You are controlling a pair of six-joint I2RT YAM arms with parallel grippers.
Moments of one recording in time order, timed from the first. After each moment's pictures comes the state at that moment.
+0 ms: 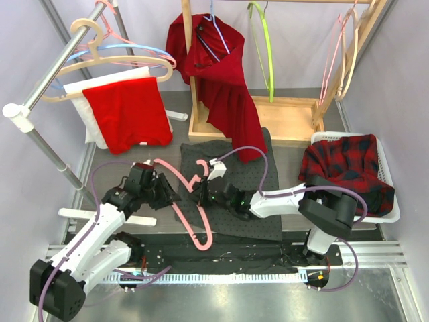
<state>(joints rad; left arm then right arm) -0.40 0.84 0.59 -0.64 0.18 -0.84 1.12 1.66 0.76 0.43 0.20 0.88</state>
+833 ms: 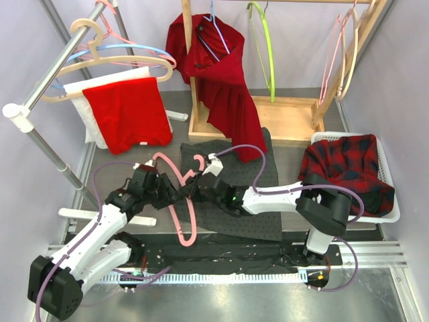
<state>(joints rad) -0.45 0.85 0.53 -0.55 0.12 -0.87 1.15 1.70 0.90 0.33 0.30 1.11</state>
